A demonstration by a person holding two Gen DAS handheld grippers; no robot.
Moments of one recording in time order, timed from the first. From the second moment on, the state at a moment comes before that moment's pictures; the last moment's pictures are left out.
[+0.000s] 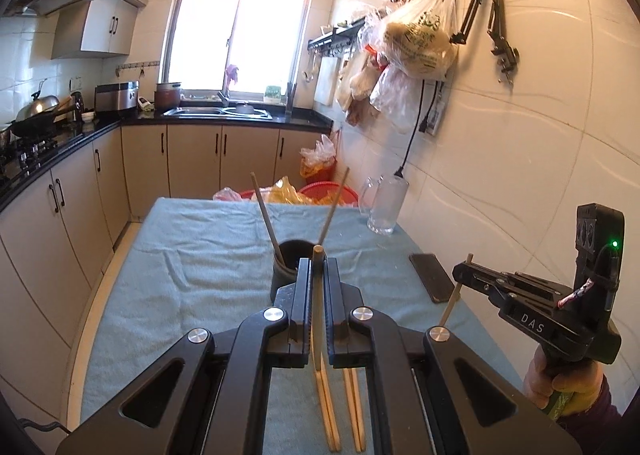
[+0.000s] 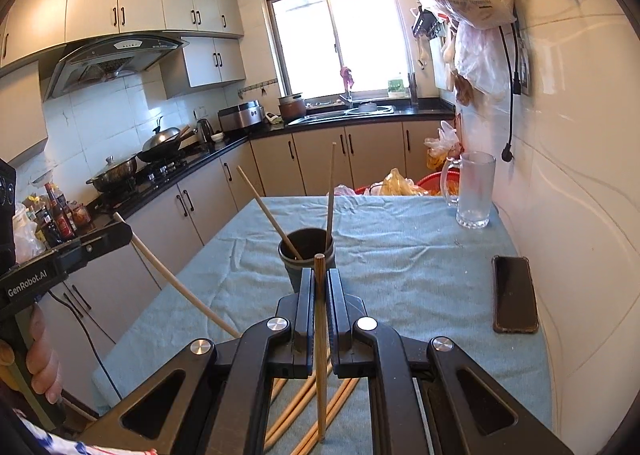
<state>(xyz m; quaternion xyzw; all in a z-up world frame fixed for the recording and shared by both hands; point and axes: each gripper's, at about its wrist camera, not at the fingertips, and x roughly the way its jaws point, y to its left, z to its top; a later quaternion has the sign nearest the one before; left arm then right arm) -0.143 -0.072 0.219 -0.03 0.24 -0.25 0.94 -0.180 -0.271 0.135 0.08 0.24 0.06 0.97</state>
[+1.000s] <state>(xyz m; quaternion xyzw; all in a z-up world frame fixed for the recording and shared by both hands) 0.003 -0.123 0.295 -0.04 0.20 -0.21 0.96 -0.035 -0.258 0.226 0.08 0.16 0.04 0.98</state>
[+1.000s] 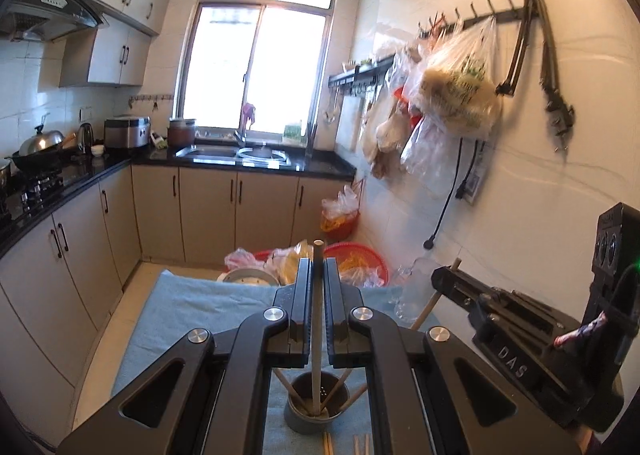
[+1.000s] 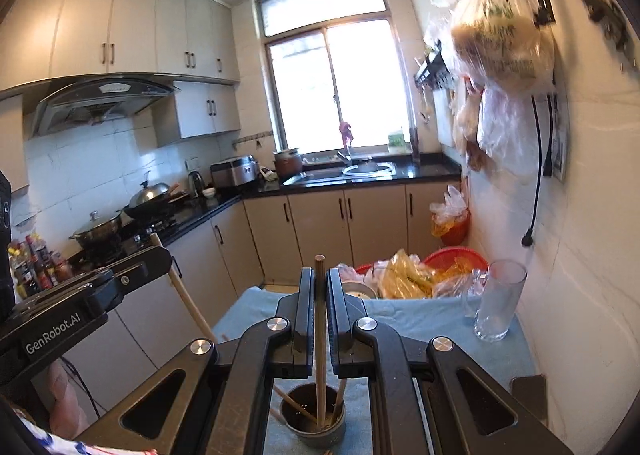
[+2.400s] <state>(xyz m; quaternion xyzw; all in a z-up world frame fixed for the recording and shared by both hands) -0.067 -0.076 0.163 -0.03 0.33 -0.18 0.93 -0.085 -0.308 0.050 0.13 0.36 0.00 0.92</state>
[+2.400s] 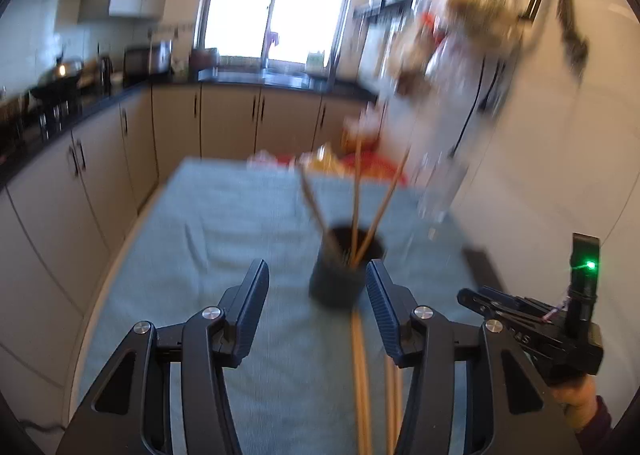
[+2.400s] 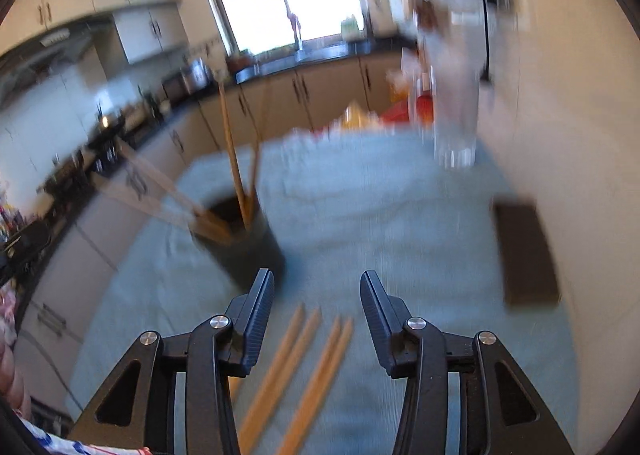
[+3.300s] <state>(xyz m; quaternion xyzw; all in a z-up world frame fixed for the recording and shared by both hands) -0.025 -0.176 0.013 0.07 0.48 -0.25 0.84 -0.087 -0.292 -0.038 0.09 0.44 0.01 0.89</state>
